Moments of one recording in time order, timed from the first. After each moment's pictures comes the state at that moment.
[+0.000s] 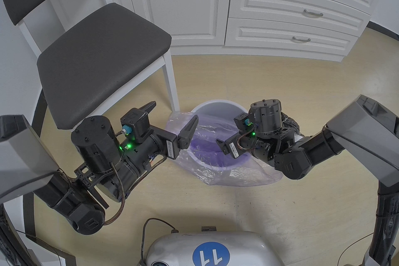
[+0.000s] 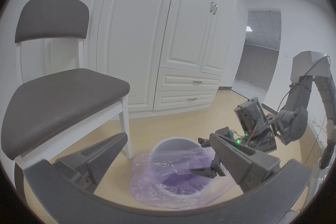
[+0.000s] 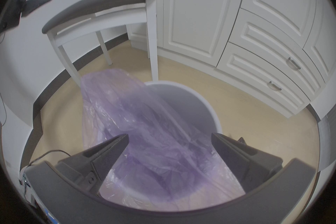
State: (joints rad) left arm -0.63 1.95 -0.58 -1.49 0.13 0.08; right arm 0.58 2.23 -1.21 -0.66 -0.23 -0.27
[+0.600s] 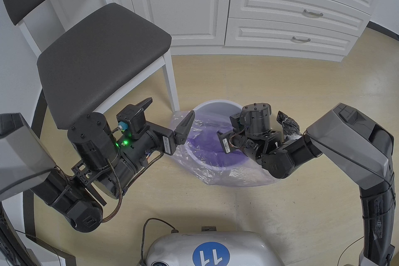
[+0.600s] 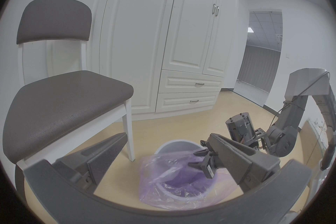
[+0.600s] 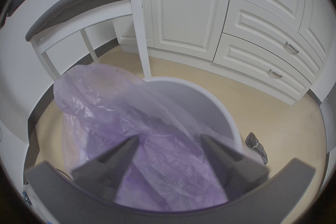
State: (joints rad) left arm -0.61 1.94 -0.58 -1.49 0.13 0.08; right arm 0.56 2.38 -1.36 -0.72 -0.25 -0.18
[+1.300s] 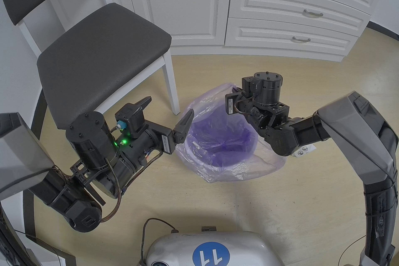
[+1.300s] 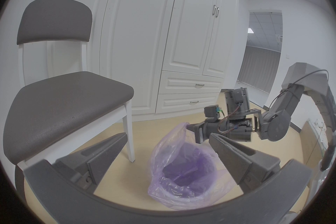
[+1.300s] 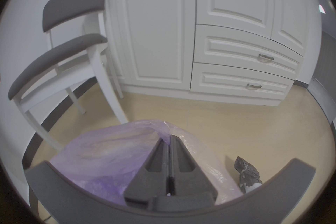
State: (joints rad) left arm -0.61 1.93 -0.58 -1.49 0.13 0.08; right arm 0.52 2.36 -1.55 -0.77 -0.32 -0.07
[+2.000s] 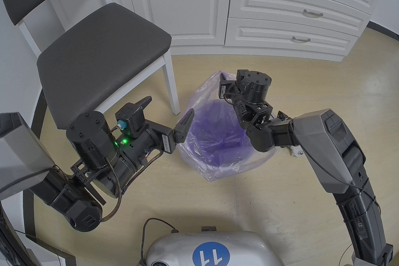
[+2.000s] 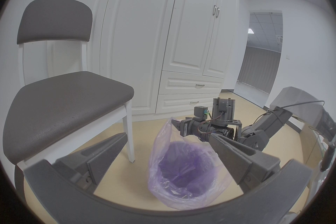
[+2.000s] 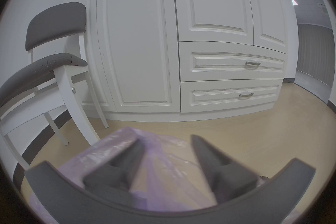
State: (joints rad) left arm -0.61 1.93 -0.59 -1.49 0.13 0.07; right arm 0.51 2.63 -1.99 -0.86 -0.42 -0.05
